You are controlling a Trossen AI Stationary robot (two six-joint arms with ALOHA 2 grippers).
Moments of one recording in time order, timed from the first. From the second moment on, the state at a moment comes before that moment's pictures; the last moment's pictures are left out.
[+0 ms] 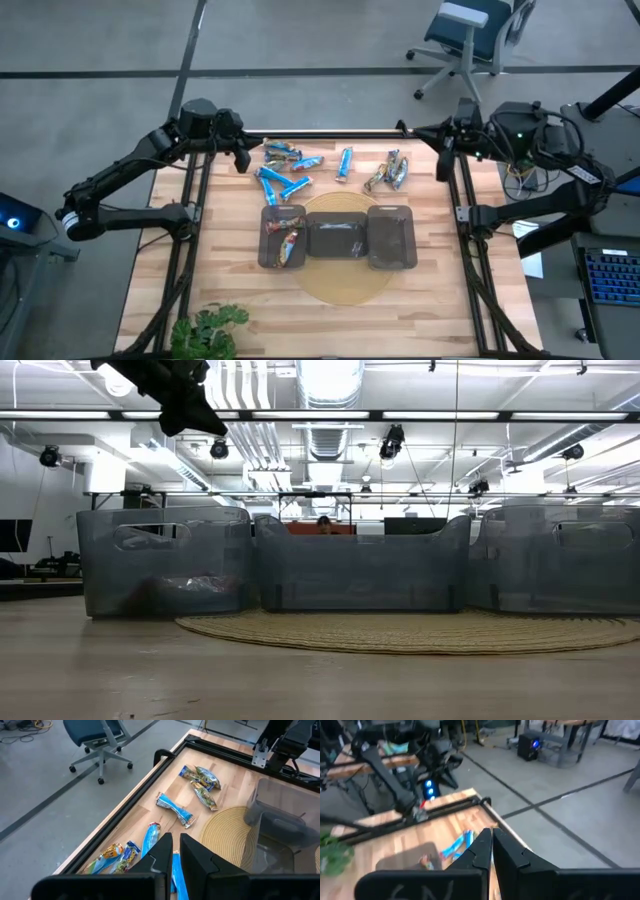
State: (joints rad) left arm 0.68 0.95 1.04 -0.58 0.19 0.04; right arm -0.14 0.99 1.52 -0.80 0.27 0.16
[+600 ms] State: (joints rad) left arm 0.68 0.94 1.04 -0.58 0.19 0.00; right arm -0.45 1.15 1.52 -0.72 -0.08 0.16
